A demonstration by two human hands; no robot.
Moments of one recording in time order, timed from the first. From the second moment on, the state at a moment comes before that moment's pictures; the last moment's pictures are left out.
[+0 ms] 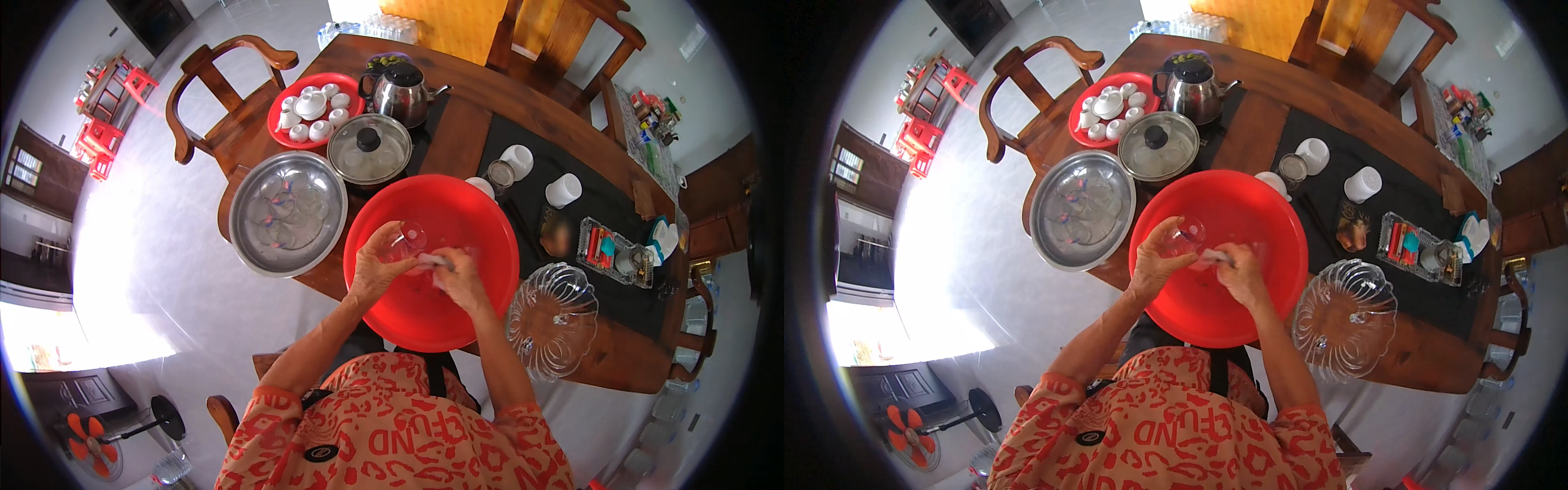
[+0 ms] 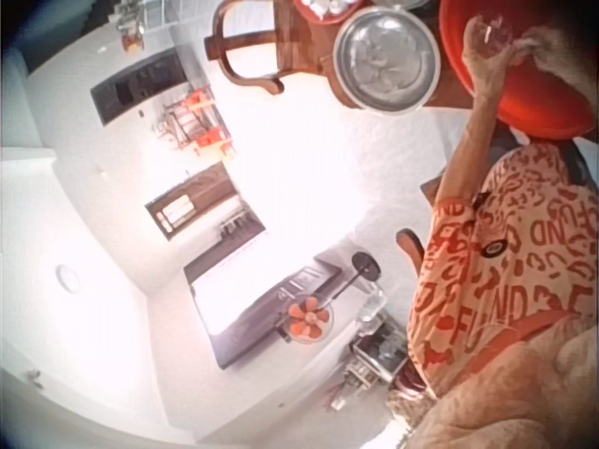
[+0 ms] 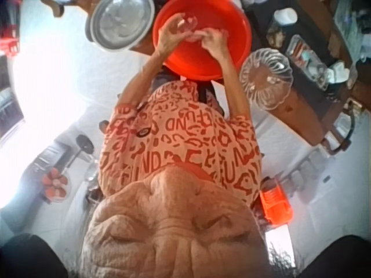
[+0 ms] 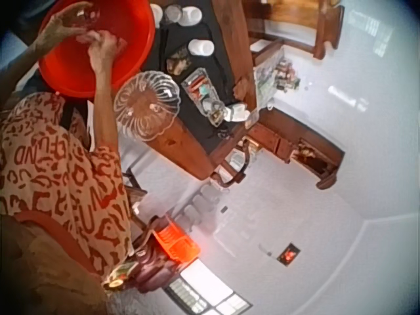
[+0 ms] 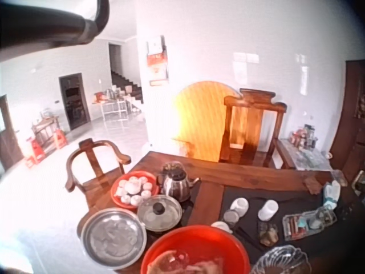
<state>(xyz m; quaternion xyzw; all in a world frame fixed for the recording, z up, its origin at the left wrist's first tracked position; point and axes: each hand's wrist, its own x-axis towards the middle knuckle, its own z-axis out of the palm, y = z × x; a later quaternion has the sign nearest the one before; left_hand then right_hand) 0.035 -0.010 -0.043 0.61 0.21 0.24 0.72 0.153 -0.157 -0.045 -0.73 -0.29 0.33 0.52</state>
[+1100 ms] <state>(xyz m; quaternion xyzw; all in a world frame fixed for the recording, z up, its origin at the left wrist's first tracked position) 0.033 -0.017 -0.003 0.80 0.12 0.17 0.56 0.167 -0.165 0.003 -0.72 -0.41 0.28 0.48</state>
